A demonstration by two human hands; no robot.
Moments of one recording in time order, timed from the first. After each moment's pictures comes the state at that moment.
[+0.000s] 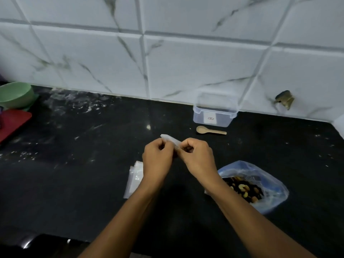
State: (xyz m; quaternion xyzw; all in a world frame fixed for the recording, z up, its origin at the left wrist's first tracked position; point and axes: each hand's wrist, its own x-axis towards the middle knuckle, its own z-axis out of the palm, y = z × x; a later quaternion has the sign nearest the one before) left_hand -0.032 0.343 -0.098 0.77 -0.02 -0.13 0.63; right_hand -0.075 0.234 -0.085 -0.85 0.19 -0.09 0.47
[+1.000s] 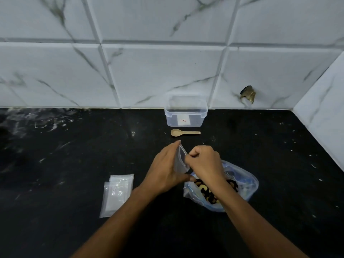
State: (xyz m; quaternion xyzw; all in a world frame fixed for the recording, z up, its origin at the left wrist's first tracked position) left_hand -0.036 0.279 -0.117 0.84 -0.37 -0.21 0.33; right_hand -0.107 0.162 -0.089 -0.86 0.35 -0.04 0.37
